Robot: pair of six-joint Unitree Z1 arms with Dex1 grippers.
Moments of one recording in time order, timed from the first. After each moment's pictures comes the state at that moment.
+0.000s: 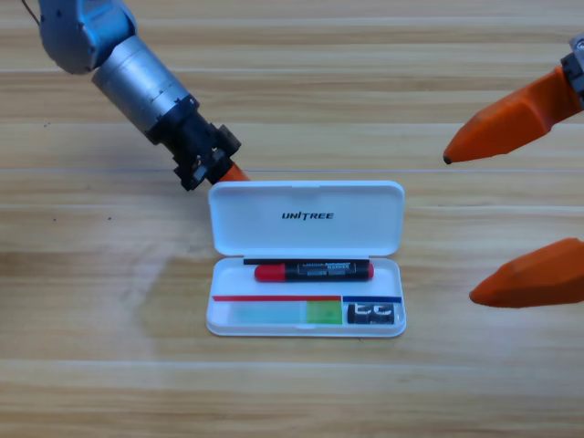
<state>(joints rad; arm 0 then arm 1) -0.35 2.43 -1.93 1.16 -0.81 1.06 0.90 1.35 -1.22 0.62 0.45 -0.48</state>
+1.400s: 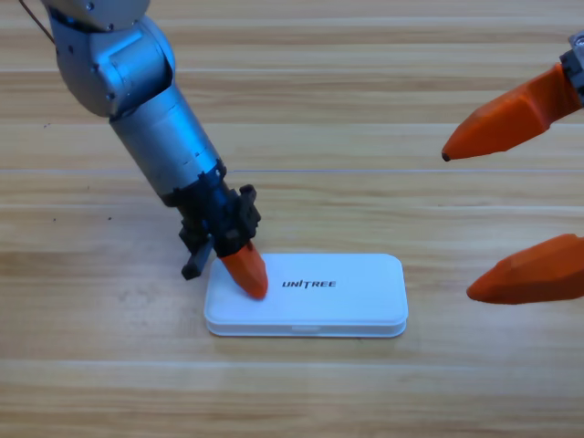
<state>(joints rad) -0.59 2.17 -1.50 0.84 -0.50 1.00 0.90 1.35 -1.22 0.61 0.45 -0.47</state>
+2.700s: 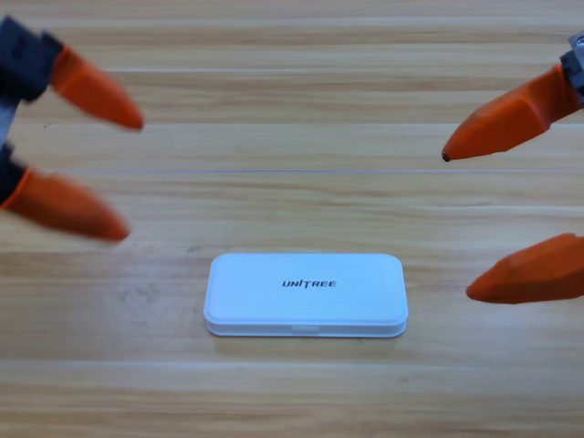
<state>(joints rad) -0.65 1.37 -1.34 0.89 -0.42 0.65 0.90 1.35 -1.22 0.61 0.45 -0.47</state>
